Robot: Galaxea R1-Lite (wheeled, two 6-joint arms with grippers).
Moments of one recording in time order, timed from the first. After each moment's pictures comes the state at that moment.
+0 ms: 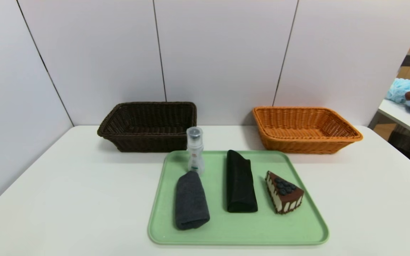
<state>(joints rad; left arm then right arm) 0.02 0.47 -0.71 0.30 -0.14 0.04 -0.02 0.44 -0.58 0.20 0.21 -0.02</state>
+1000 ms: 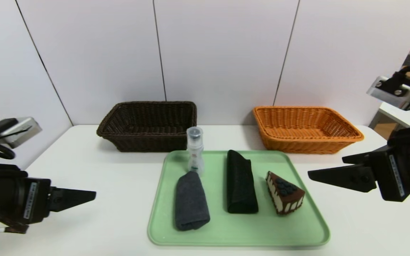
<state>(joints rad) -0.22 1.15 -0.89 0.45 -0.15 -0.15 0.55 1.28 -1.15 0.54 0.04 0.16</state>
